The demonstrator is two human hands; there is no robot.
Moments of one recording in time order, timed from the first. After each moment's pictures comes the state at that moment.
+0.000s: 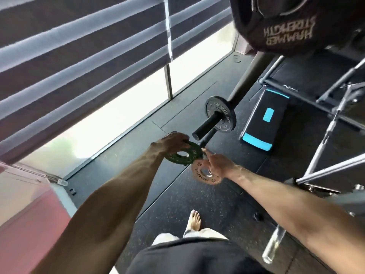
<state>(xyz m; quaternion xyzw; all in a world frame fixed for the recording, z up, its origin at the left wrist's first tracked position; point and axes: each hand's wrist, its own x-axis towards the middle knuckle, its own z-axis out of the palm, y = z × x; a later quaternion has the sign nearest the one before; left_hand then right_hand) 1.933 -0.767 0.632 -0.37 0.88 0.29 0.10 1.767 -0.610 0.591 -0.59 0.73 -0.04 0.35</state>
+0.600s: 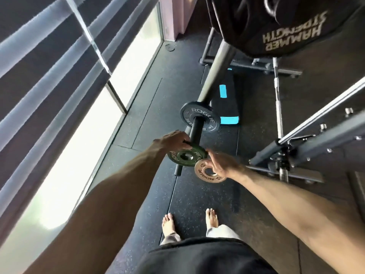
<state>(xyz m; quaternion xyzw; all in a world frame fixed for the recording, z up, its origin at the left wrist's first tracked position) 1.848 -0.876 0.628 -0.07 0.95 0.24 0.21 1.784 -0.650 0.582 -0.37 0.86 -0.11 0.33</state>
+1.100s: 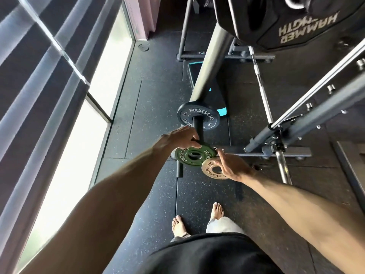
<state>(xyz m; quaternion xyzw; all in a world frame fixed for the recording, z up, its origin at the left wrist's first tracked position) 1.815 -0.896 0.632 0.06 0.95 0.22 0.20 1.807 -0.646 0.565 -0.32 0.92 -0.08 0.23</state>
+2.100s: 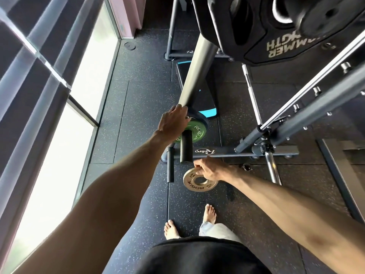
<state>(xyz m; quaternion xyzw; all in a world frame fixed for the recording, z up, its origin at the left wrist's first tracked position) 1.751 -0.898 0.635 -0.01 0.99 0.15 -0.06 1.782 -0.692 0.566 -0.36 0.85 -0.07 0.38</state>
